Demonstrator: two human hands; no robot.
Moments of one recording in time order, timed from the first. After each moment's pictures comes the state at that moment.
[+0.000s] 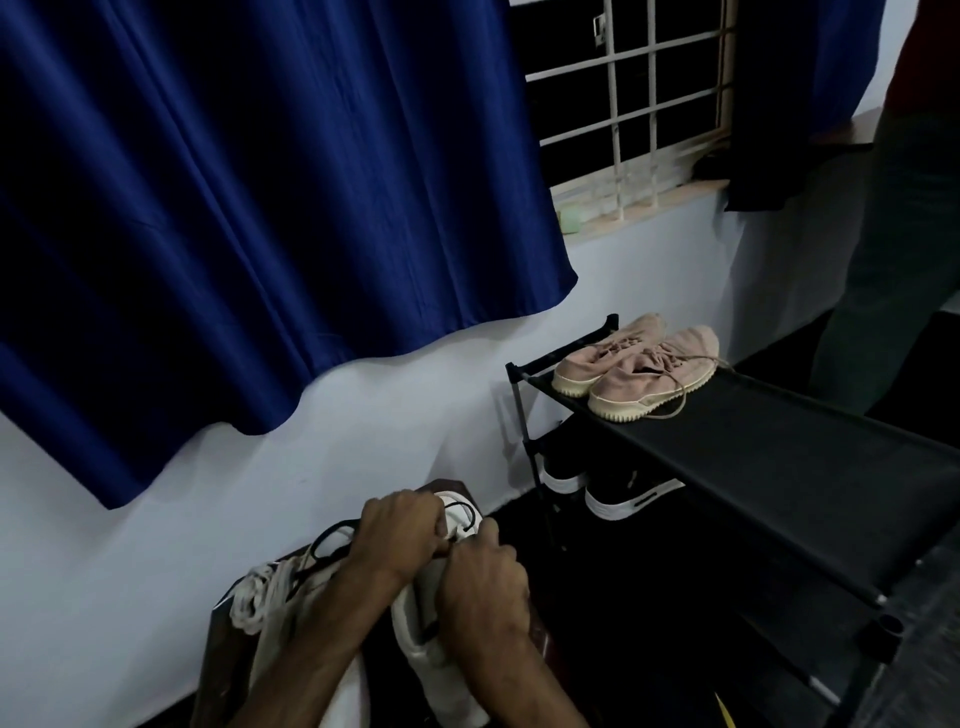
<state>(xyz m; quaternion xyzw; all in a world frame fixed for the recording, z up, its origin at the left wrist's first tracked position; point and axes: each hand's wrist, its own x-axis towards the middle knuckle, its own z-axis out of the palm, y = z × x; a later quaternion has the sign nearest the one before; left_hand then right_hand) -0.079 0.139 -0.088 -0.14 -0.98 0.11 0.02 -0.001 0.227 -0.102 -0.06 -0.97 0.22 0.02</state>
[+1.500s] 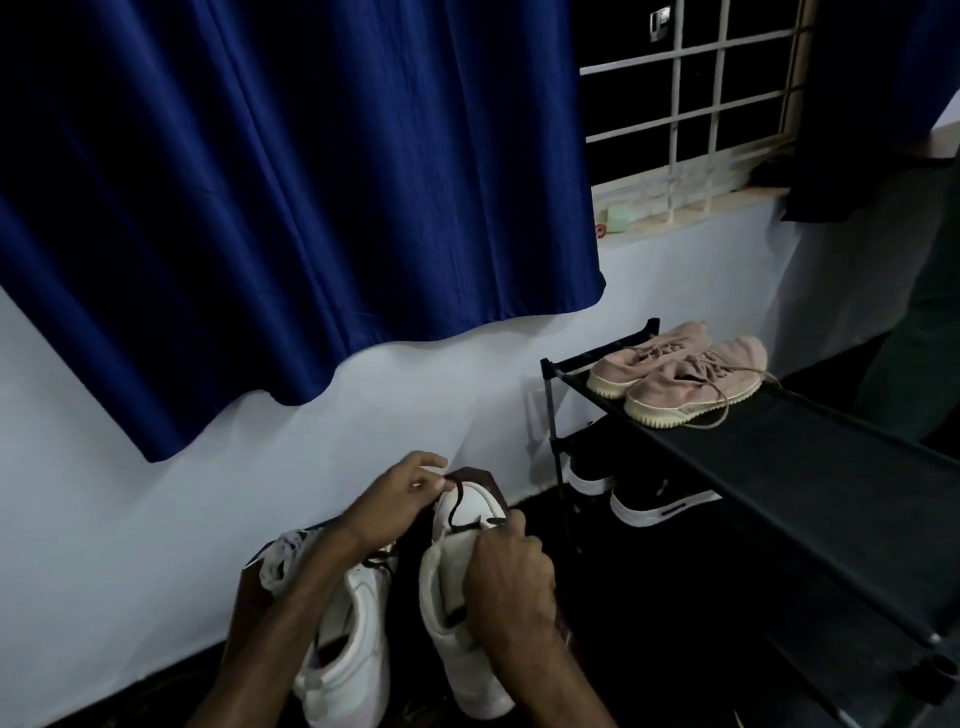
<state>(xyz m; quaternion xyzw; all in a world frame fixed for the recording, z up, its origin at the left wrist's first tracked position) -0.090 0.082 -0.089 -0.10 -0.88 -0.45 -0.08 -0.011 0.219 -0.124 -0.05 -0.98 0.20 0.02</state>
